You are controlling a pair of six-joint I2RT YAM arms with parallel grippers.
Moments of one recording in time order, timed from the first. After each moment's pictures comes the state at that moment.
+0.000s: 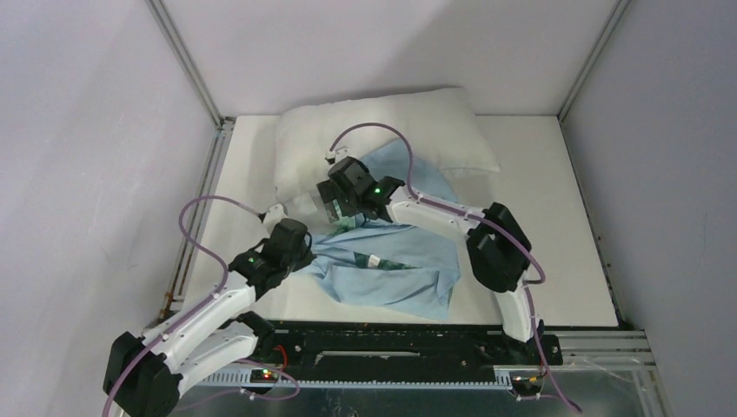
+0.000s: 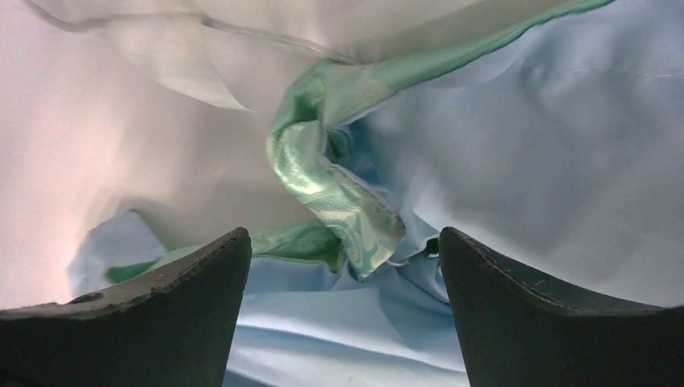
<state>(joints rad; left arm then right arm) -0.56 0.88 0.52 -0.49 -0.35 -0.88 0.93 2.01 1.67 -0.41 0.22 0.38</state>
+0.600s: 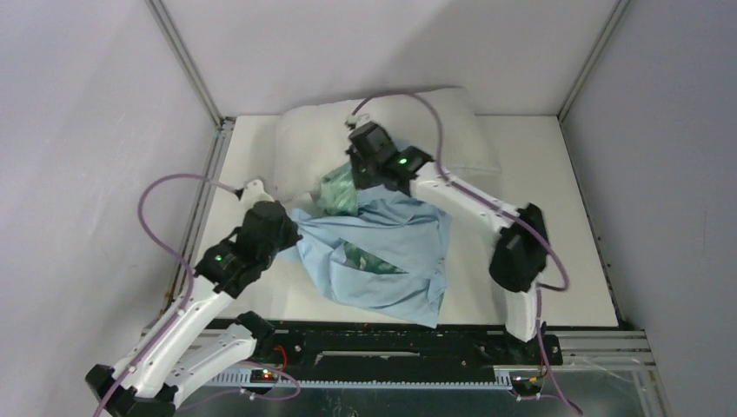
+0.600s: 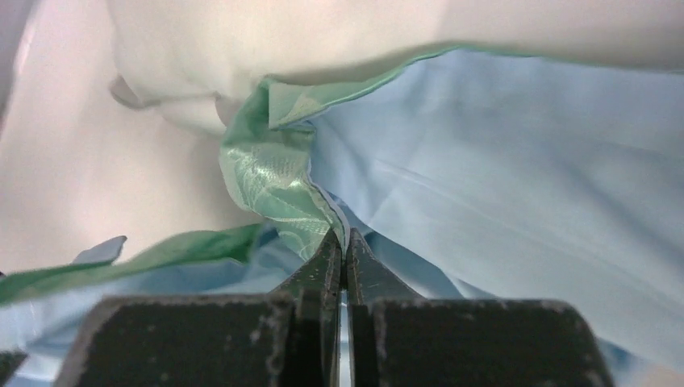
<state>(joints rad) -0.56 0.77 0.77 -0.69 -0.43 -0.78 0.84 1.99 1.85 -0.59 0.14 0.42</state>
